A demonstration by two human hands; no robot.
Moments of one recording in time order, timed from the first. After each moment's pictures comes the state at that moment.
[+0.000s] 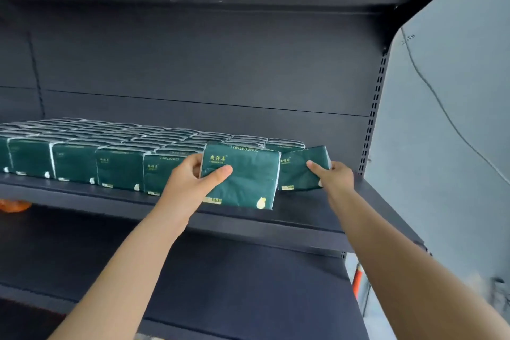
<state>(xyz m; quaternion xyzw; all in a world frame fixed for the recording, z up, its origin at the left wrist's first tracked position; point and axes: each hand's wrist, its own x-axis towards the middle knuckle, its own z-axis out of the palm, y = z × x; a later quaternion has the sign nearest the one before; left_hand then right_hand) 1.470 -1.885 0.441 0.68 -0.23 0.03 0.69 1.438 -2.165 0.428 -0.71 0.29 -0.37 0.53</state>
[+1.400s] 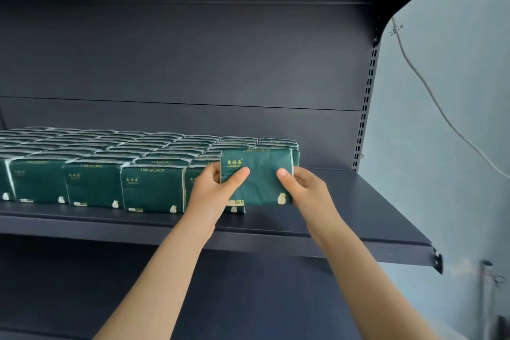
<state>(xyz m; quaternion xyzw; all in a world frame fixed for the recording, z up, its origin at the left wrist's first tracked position) 1.497 -1.942 0.432 0.65 -0.24 -0.01 0.72 1.411 -2.082 0.424 -0.70 0.08 -0.32 0.64</state>
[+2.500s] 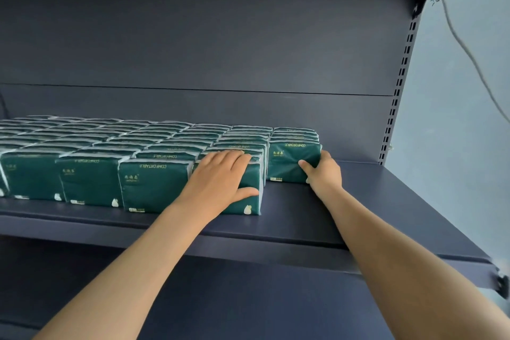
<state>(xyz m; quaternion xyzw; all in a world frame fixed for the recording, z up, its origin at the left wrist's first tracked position) 1.571 -1.942 0.430 0.84 -0.45 0.28 -0.02 1.538 -2.184 0.394 -0.82 0.30 -0.33 0.37</state>
